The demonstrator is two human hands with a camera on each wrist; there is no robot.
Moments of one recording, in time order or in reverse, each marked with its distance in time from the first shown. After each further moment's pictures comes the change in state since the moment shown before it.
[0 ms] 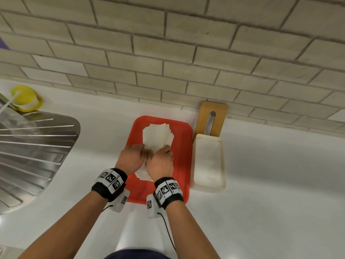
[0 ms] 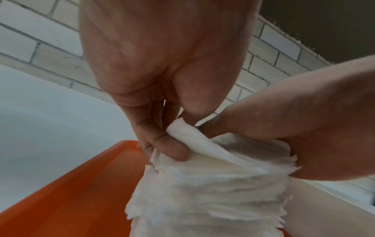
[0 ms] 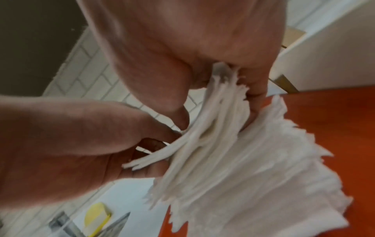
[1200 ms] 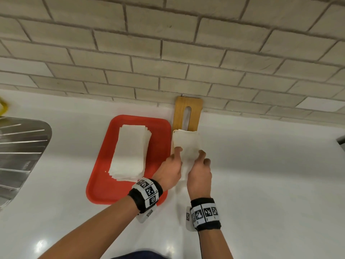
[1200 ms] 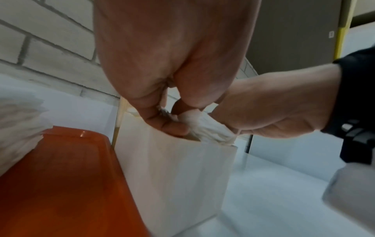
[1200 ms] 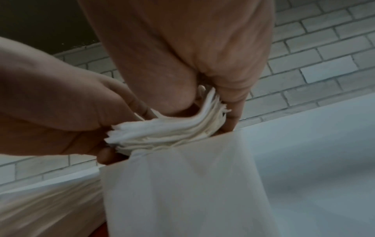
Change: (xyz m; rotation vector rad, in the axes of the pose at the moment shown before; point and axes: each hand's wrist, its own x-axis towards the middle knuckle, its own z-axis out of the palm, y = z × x) left_hand -0.033 0.177 0.094 -0.139 -0.213 0.345; right_hand -0.018 0.146 -0.148 -0.119 0.226 0.055
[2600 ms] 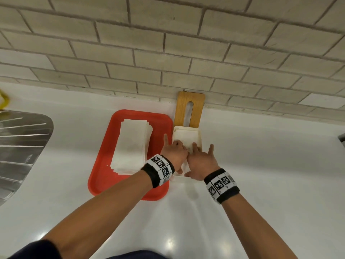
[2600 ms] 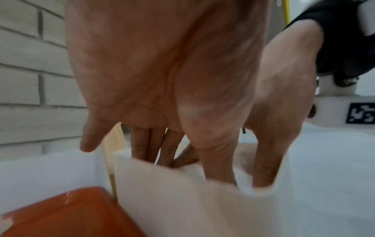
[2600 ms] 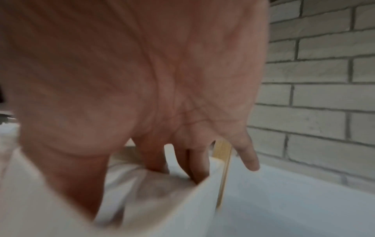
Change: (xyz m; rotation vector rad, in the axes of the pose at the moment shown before) left_hand 0.046 0.005 -0.007 0.833 -0.334 0.050; right_hand 0.057 0.011 -0.012 -0.972 -0.533 -0.532
